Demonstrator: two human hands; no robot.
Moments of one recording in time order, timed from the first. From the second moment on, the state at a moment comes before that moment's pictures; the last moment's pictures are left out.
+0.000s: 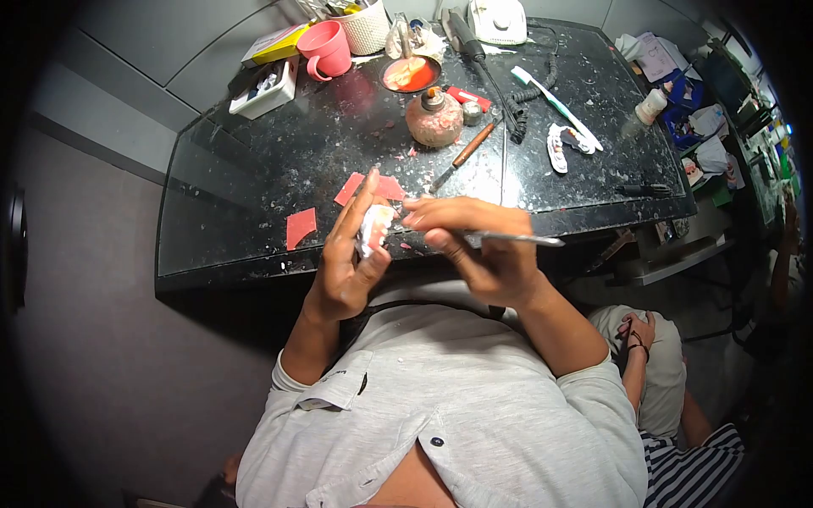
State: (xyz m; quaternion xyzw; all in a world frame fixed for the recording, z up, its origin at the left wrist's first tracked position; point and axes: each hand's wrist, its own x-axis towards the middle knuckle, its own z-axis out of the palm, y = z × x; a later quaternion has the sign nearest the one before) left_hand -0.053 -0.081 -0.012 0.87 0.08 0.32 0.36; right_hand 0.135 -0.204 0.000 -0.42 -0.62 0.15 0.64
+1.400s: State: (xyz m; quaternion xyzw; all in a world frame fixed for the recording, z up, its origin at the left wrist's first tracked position) left_hand -0.065 -0.046 -0.028 0.45 0.04 0.36 0.82; right_hand 0.197 -0.197 -0.034 -0.49 -0.35 0.15 0.79
